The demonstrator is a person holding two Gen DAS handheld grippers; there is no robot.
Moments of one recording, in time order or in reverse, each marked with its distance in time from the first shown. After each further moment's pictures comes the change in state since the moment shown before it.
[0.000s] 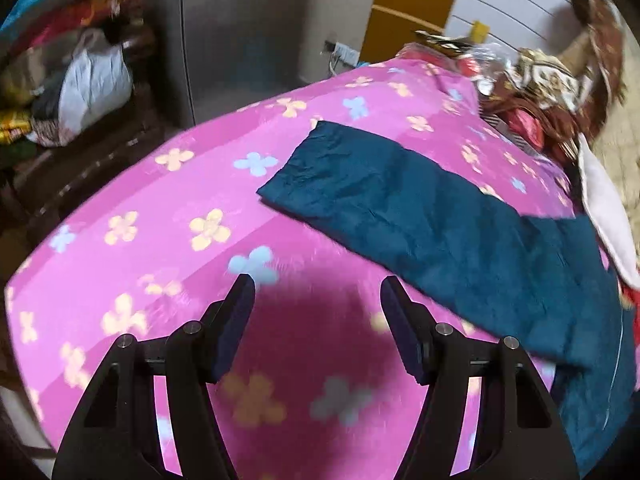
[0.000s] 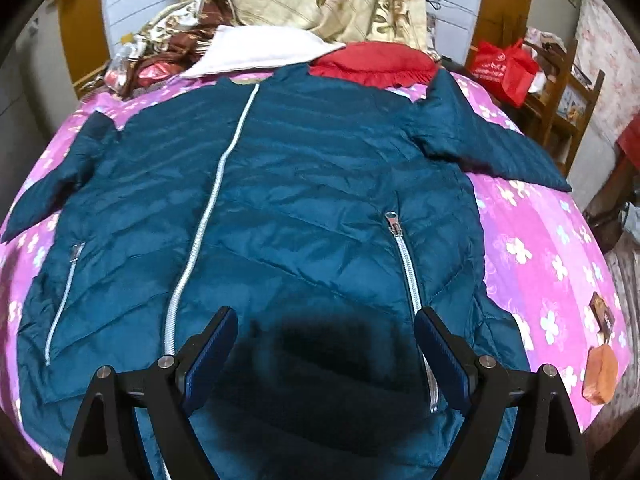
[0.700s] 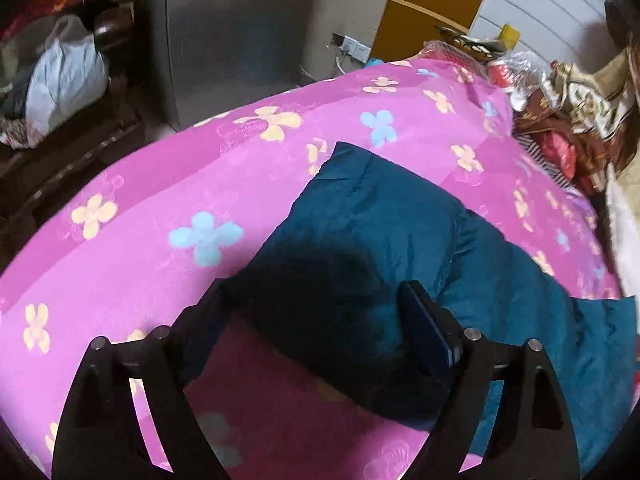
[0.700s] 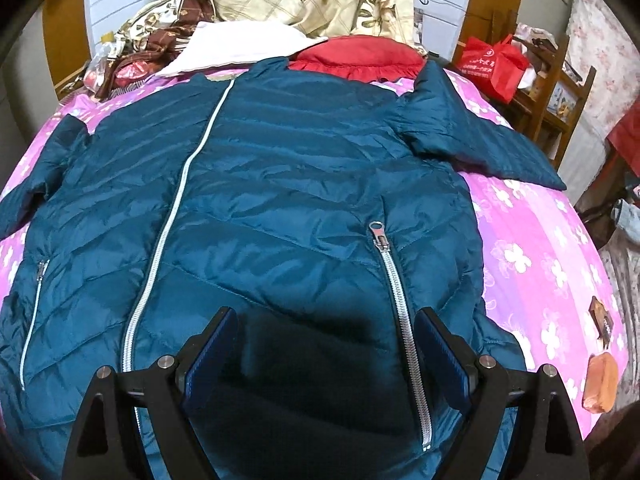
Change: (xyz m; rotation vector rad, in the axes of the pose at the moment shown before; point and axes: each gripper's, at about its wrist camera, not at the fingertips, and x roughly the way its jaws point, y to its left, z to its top) left arm 0.096 -0.009 0.068 -0.022 0.004 0.018; right arm 0.031 -0.009 0.014 0.015 0.006 -0.053
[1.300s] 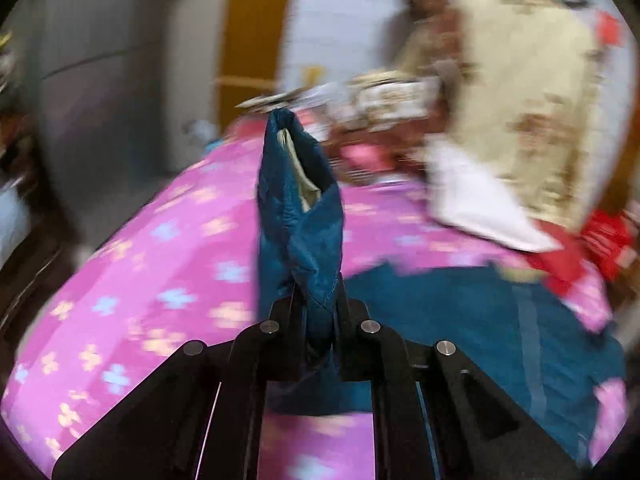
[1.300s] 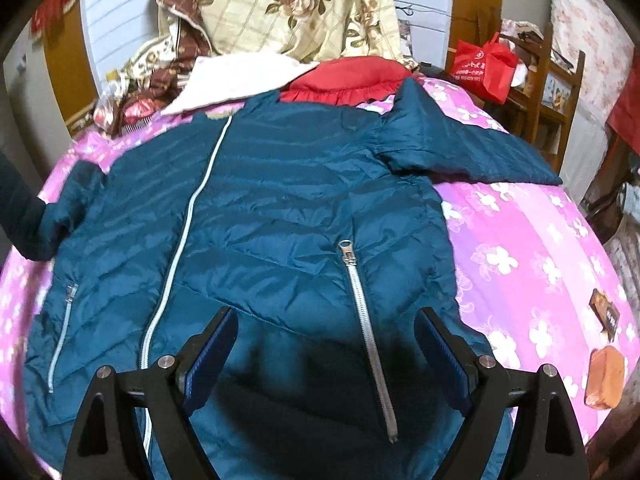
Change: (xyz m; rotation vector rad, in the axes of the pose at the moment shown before) left arm -0.245 -0.162 -0.068 0.391 -0.215 -0.414; right arm -0.038 -0.041 -0.006 0.082 -0.093 0.098
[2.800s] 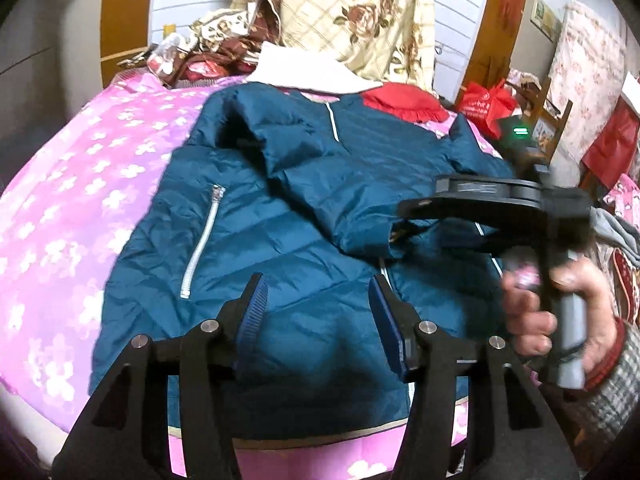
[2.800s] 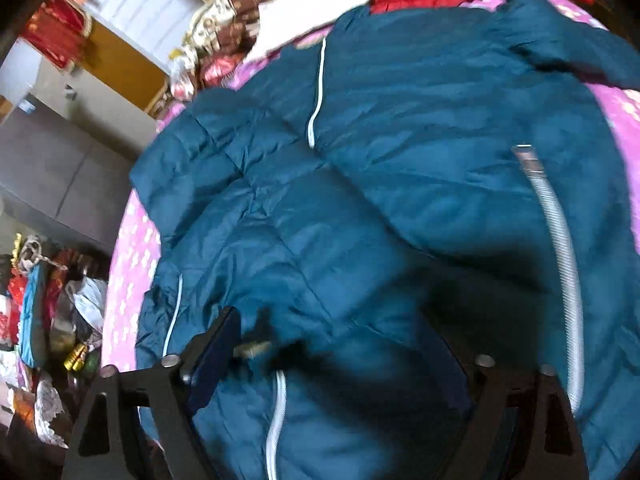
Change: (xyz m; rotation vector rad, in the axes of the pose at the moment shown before) left arm -0.161 -0.175 -0.289 0.213 0.167 -0.235; right arm 0.064 0.060 -0.006 0.100 0.313 0.483
